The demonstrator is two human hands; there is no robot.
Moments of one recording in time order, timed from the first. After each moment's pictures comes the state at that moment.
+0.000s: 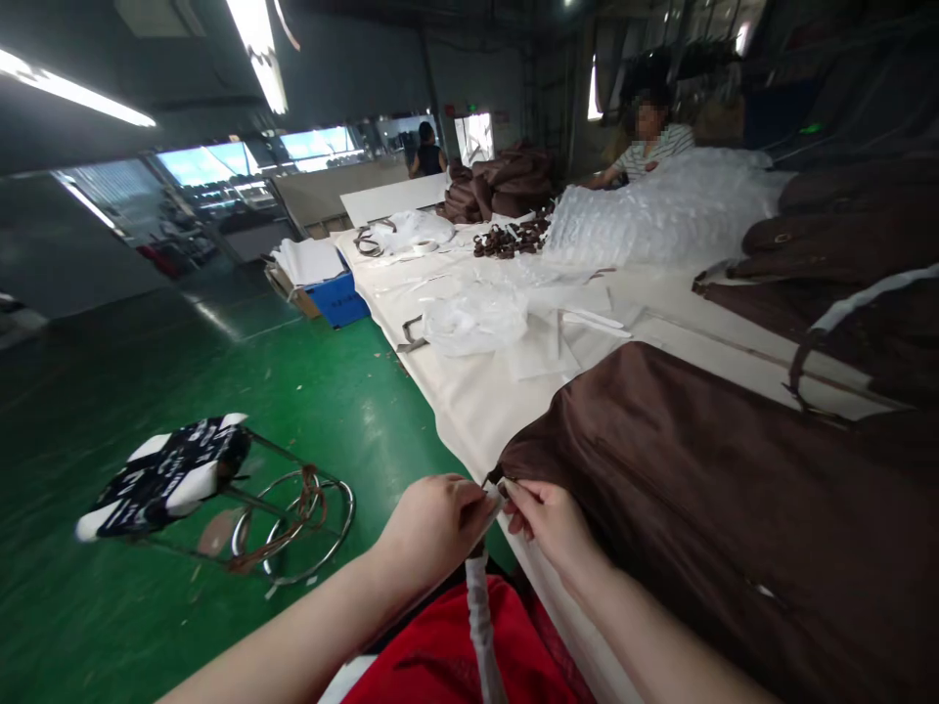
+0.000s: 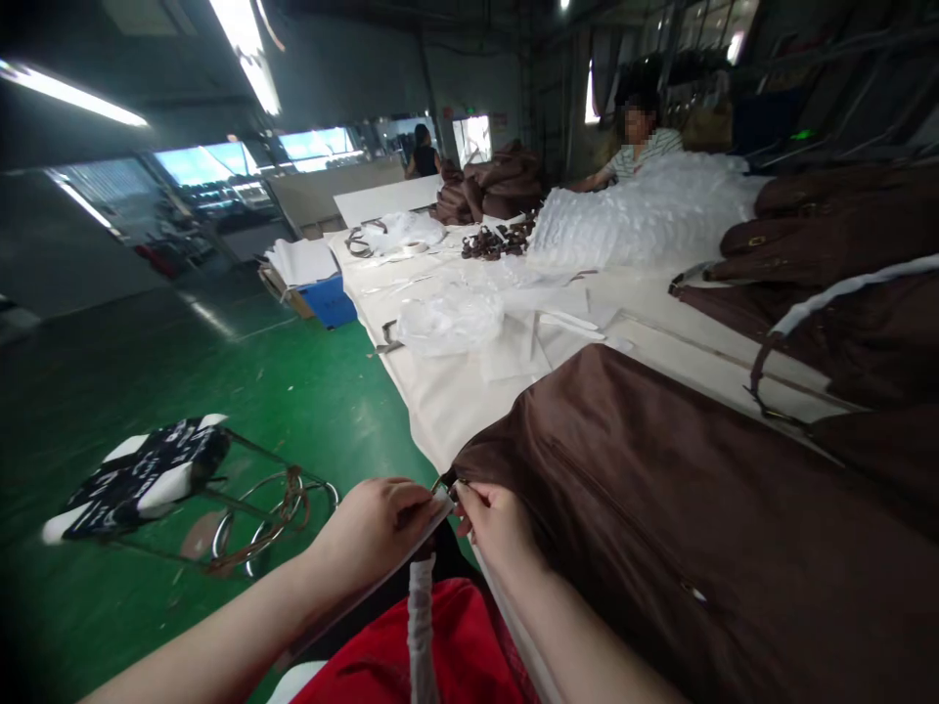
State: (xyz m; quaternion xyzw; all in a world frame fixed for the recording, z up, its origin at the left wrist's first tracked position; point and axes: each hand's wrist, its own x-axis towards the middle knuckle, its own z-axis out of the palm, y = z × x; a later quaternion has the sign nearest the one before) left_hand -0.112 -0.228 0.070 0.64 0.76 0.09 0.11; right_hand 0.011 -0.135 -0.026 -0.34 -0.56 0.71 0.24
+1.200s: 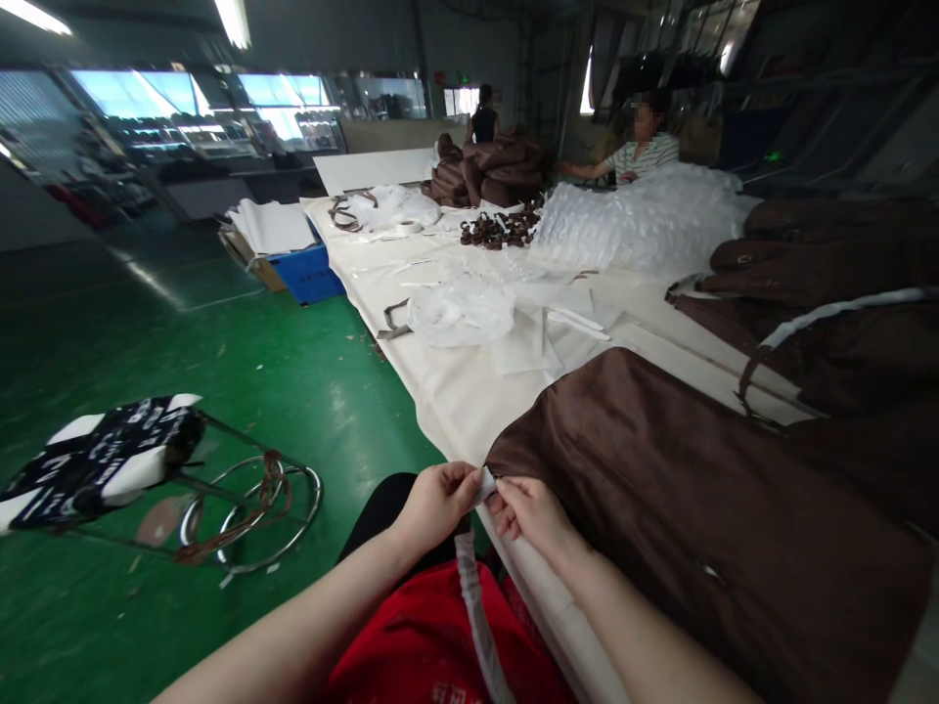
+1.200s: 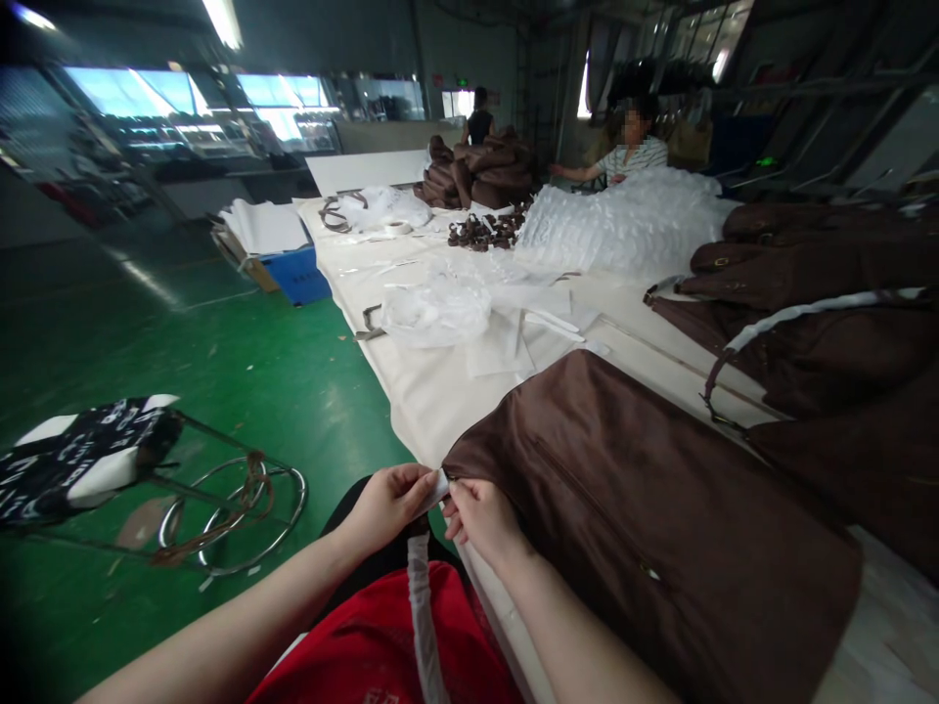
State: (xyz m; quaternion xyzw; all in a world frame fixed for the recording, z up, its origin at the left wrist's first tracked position) left_hand -0.123 -0.211 0.006 0.48 0.73 0.37 0.32; right_hand 0.014 -0.129 -0.023 -0.35 -0.61 0.69 0.16
